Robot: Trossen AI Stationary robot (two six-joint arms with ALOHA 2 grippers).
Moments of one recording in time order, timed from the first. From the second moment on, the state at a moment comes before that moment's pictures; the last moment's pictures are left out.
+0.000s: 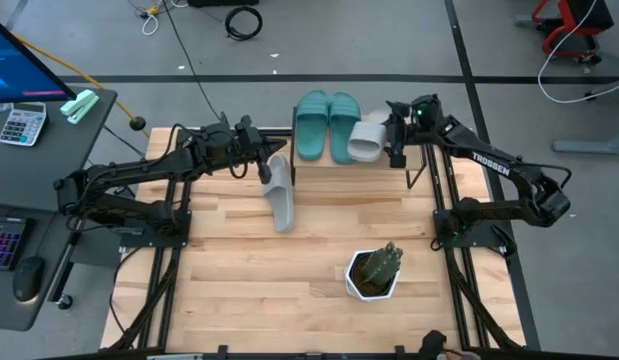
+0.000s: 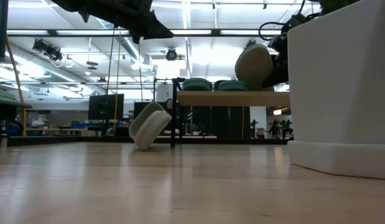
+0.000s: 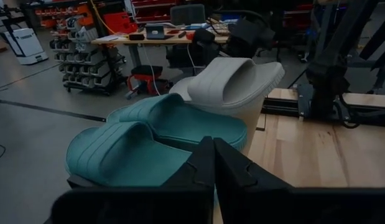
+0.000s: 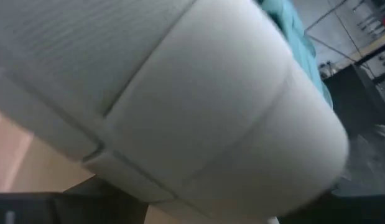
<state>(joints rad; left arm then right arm) 0.37 1.17 0.84 0.18 -0.05 0.10 -0.93 1.18 0.80 -0.25 -0.43 -0.87</state>
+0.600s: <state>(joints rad) 0.37 1.17 0.84 0.18 -0.05 0.10 -0.81 1.09 0.86 -0.37 -0.10 -0.94</state>
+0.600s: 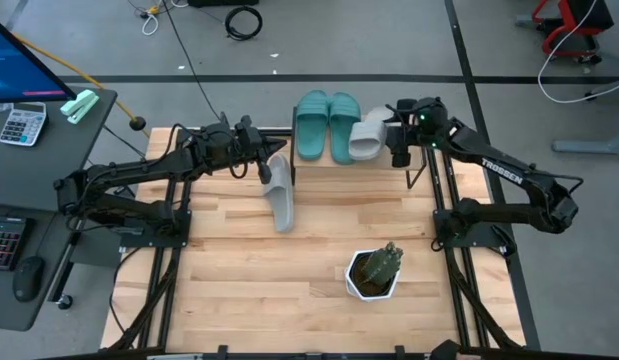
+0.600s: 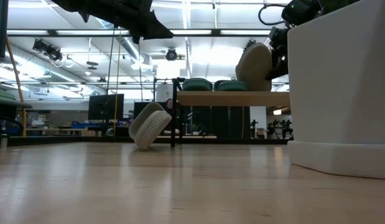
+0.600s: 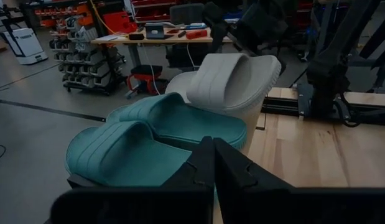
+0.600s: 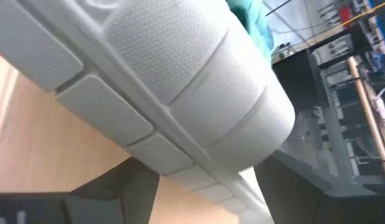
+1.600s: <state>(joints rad) 0.37 1.17 0.84 0.18 -0.05 0.10 -0.79 1.08 0.89 -0.63 0.11 -0.94</state>
